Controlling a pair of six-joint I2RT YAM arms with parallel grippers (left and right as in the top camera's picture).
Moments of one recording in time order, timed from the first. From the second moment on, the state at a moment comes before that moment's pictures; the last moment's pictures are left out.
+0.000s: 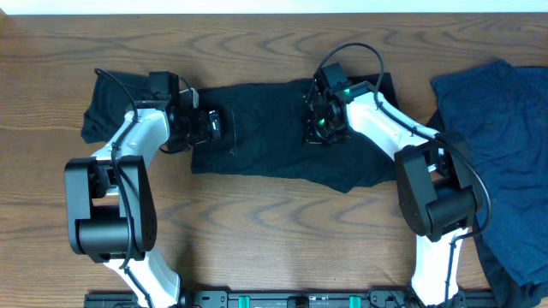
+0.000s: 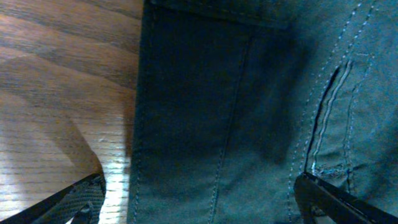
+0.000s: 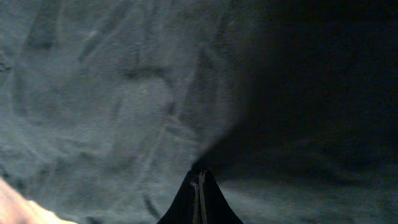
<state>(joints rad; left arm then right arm) 0.02 1.90 1.17 -0.57 0.30 -0.21 0.41 2.11 1.47 -0.73 -0.40 0.36</state>
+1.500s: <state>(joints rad) 0.00 1.89 1.10 -0.50 0.26 -0.20 0.41 2.14 1.47 -0.72 -0.44 0.38</state>
